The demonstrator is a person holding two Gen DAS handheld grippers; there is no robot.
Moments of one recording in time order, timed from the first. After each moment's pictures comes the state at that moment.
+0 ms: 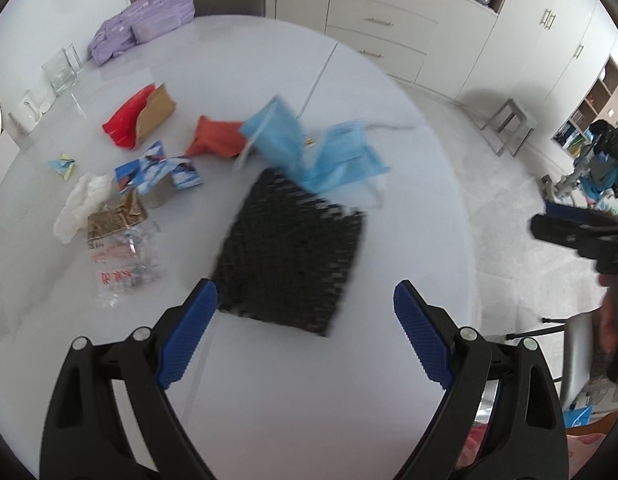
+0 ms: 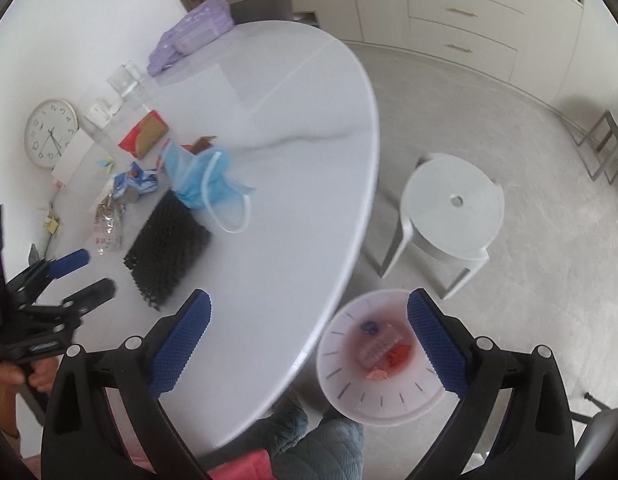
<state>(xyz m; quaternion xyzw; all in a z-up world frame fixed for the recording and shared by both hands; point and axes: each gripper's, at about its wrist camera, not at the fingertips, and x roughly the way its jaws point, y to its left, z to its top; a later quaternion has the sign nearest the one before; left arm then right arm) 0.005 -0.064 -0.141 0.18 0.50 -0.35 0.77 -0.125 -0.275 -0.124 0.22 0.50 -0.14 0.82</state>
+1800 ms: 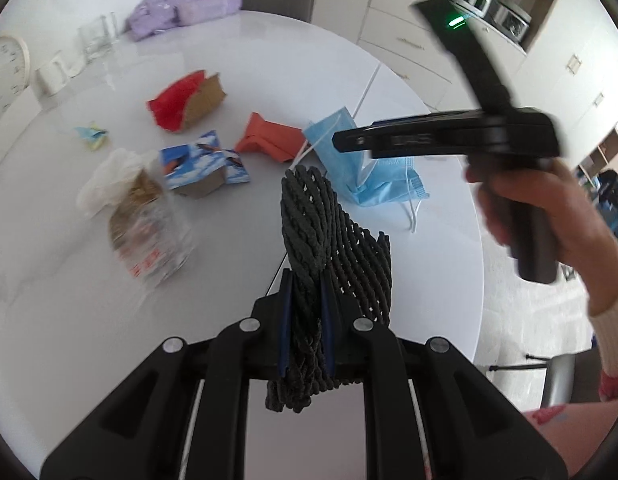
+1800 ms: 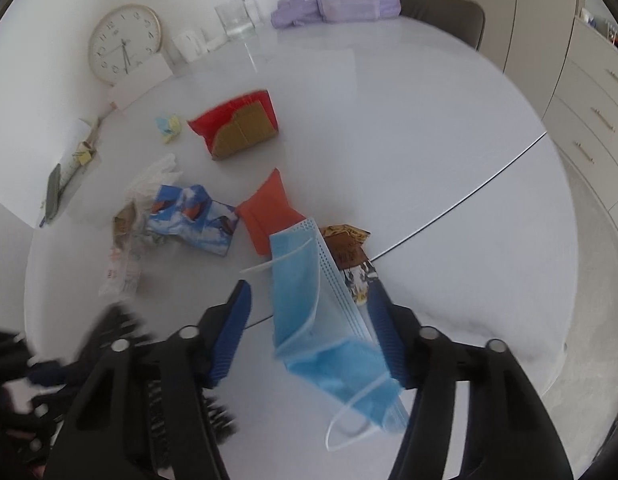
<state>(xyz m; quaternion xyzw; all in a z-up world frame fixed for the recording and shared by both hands) 0.022 -0.019 -0.127 0.10 0.51 -0.31 0.79 0.104 -0.214 -0.161 0.08 0.53 0.06 0.84</state>
